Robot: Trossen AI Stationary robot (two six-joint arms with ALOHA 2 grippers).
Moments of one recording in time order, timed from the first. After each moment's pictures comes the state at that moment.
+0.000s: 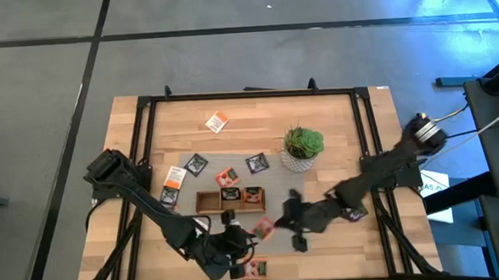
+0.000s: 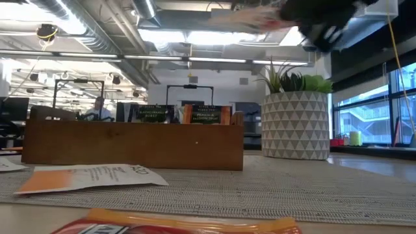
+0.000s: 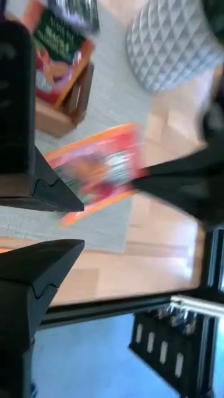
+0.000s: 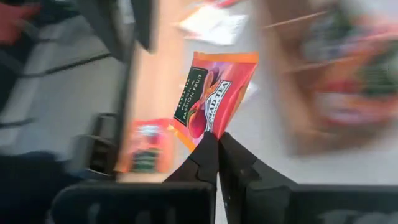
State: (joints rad) left arm -0.70 1.83 1.36 -0.25 -0.71 -0.61; right arm 0.59 1.58 0.98 -0.07 0.37 0.62
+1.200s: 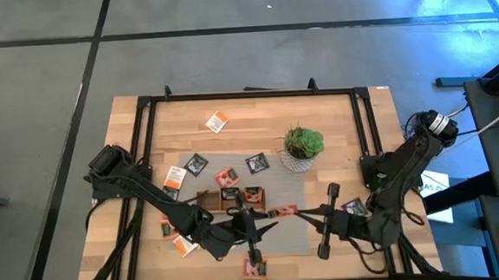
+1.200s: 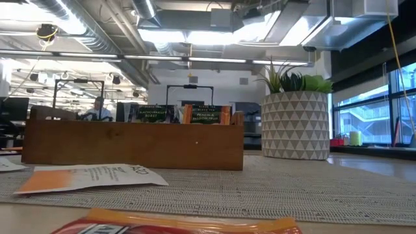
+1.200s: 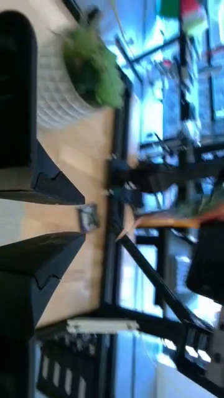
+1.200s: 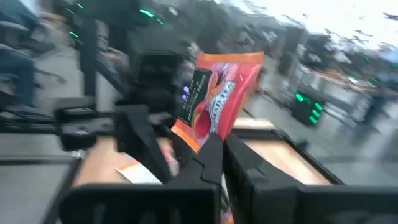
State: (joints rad) left arm -0.60 1.82 1.36 0.20 -0.82 -0.17; right arm 0.89 1.46 0.98 0.49 1.12 -0.16
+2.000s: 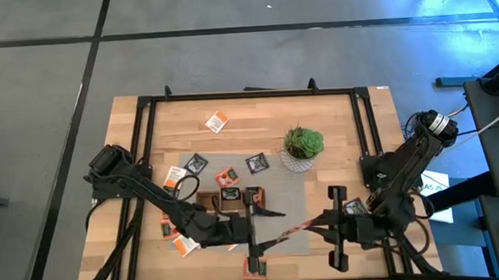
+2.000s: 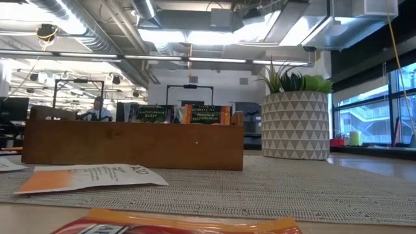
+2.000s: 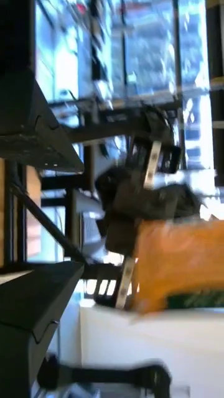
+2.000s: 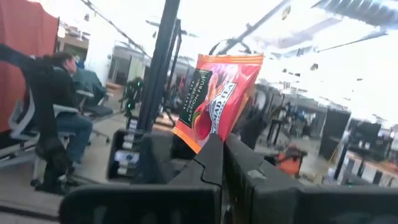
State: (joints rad) left arm -0.59 1.82 1.36 0.70 -0.63 0.16; right arm 0.89 1.46 0.98 0.95 0.83 -0.59
